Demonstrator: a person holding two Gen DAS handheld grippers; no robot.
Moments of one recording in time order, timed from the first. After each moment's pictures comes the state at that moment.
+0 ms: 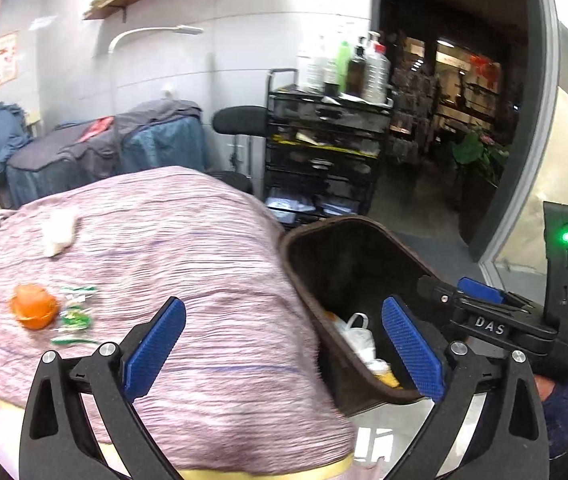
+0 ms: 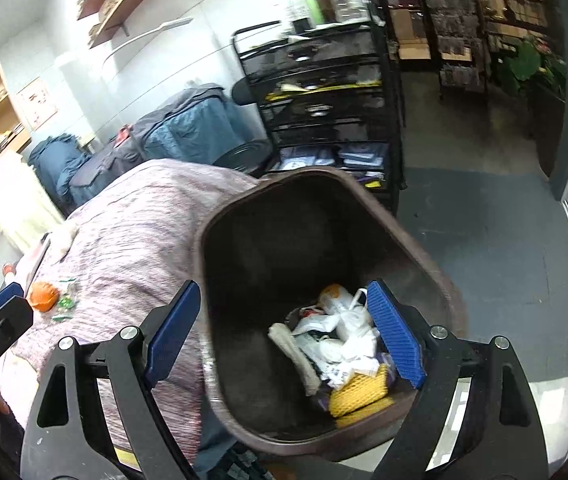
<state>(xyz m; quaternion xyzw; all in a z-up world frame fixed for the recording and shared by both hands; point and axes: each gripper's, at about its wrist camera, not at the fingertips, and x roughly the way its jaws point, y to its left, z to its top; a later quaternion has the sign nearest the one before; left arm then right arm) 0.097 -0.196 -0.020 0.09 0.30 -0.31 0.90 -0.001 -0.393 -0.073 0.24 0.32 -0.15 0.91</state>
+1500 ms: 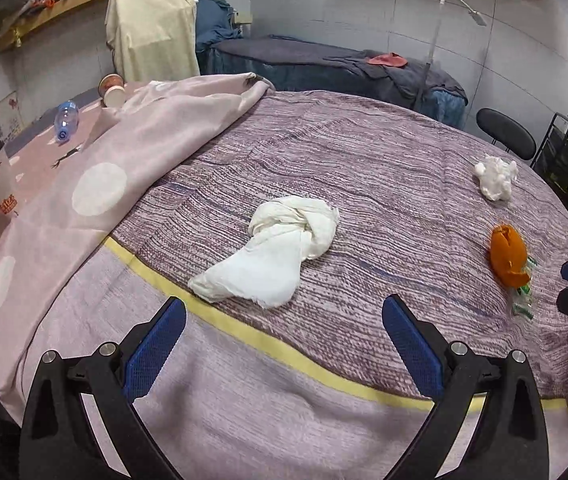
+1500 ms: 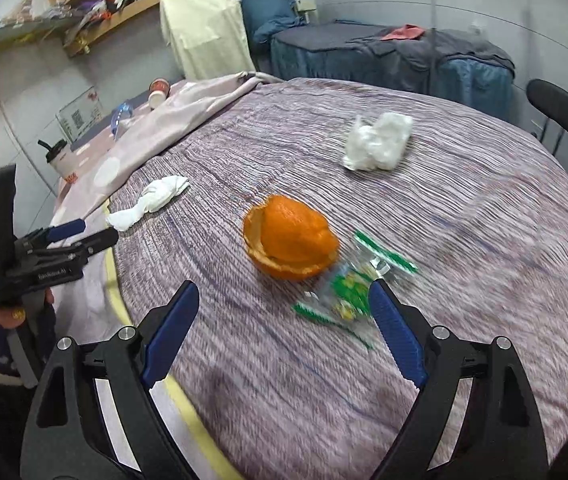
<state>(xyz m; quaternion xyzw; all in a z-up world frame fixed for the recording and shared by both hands) 0.237 0.182 -0.068 -0.03 0.41 0.00 0.91 0.237 -0.052 -0.053 0.02 0.43 0.20 0.88</state>
